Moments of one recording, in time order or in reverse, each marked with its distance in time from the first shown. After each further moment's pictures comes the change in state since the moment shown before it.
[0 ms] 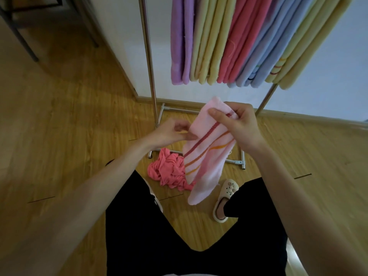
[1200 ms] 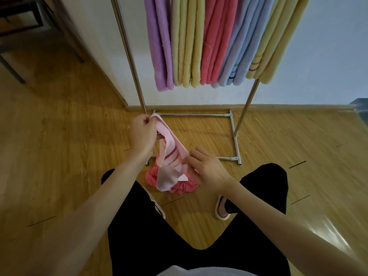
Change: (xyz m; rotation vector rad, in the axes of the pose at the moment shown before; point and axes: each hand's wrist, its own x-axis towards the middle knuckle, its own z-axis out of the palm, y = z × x) left_hand -0.019 0.035 0.008 -0.173 0.814 -0.192; right_hand -0.070 0.091 0.035 -0.831 -0.169 -0.538
